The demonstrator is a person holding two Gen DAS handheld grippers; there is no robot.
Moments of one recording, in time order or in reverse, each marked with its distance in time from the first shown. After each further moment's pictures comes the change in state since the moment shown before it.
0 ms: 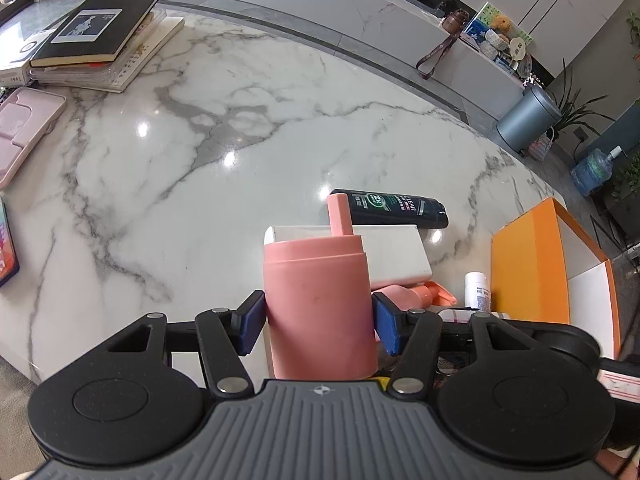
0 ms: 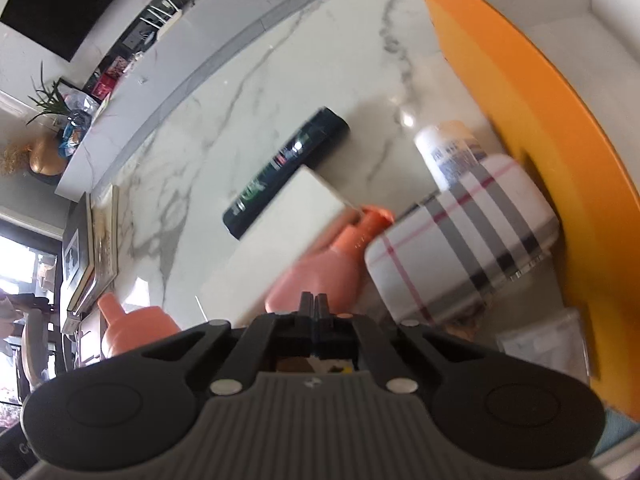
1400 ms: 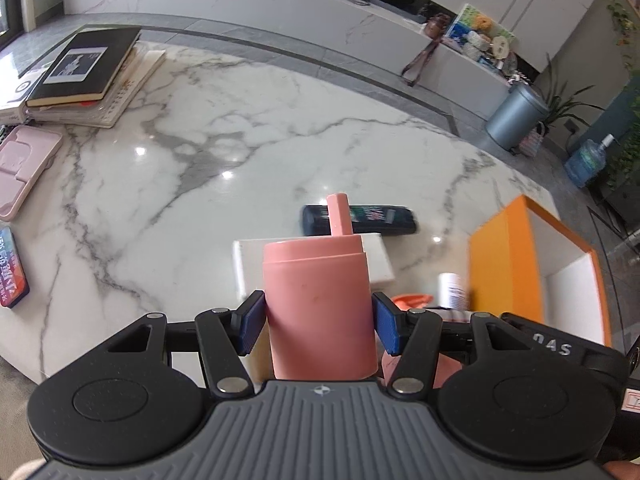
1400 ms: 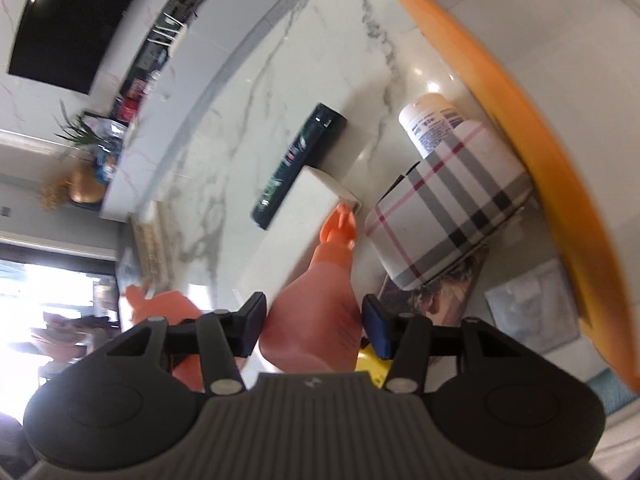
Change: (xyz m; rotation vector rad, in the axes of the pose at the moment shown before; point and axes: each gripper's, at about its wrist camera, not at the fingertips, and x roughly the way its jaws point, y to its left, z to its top) left arm -0.029 -0.036 -0.003 0.078 -0.040 0.001; right arm -0.040 -0.031 -0.002 0.142 0.046 0.196
